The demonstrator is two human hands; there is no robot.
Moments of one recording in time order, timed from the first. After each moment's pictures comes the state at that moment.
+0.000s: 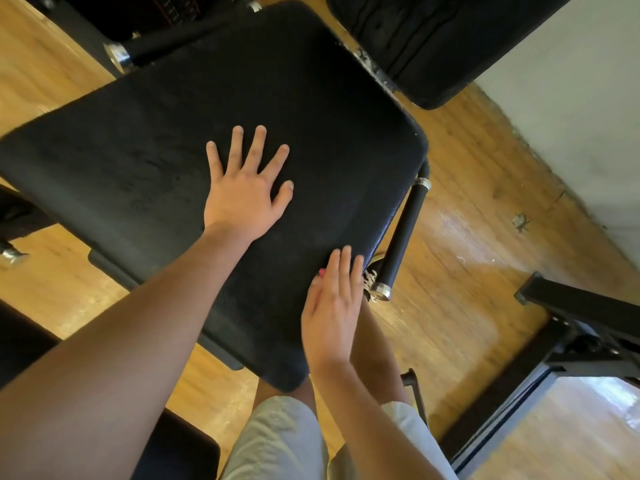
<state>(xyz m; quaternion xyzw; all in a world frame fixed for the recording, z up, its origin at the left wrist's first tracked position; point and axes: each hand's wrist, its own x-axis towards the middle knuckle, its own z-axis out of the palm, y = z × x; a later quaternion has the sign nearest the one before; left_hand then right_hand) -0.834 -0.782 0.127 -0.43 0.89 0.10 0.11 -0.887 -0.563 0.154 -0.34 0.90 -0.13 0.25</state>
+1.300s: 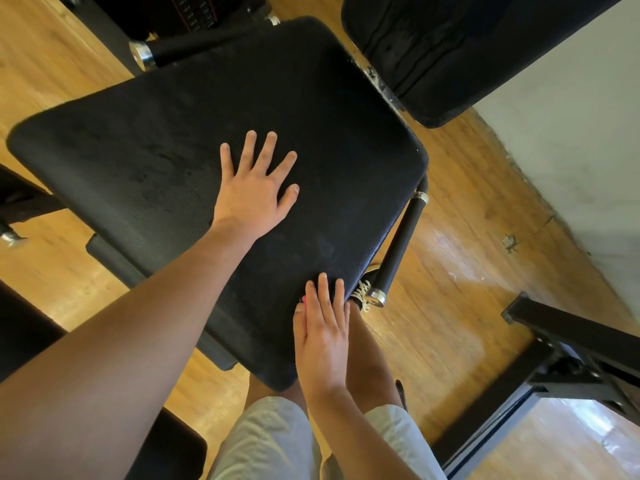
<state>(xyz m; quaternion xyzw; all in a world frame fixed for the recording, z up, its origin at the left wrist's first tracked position) -0.836 -0.781 0.135 -0.44 0.88 0.12 0.12 -0.876 -0.530 0.170 -0.44 0.85 -0.10 0.26</state>
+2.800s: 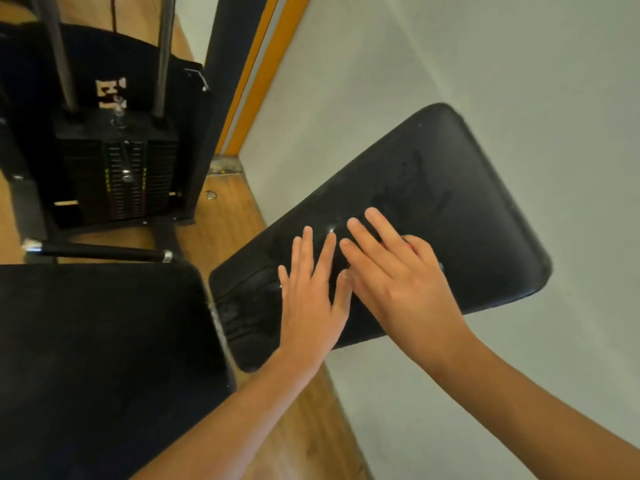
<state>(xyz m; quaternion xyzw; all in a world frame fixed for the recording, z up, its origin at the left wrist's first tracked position) -1.167 -0.848 0.417 -0.54 0.60 0.42 -0.42 -1.254 -0.842 0.561 -0.85 0.47 0.08 -0.24</state>
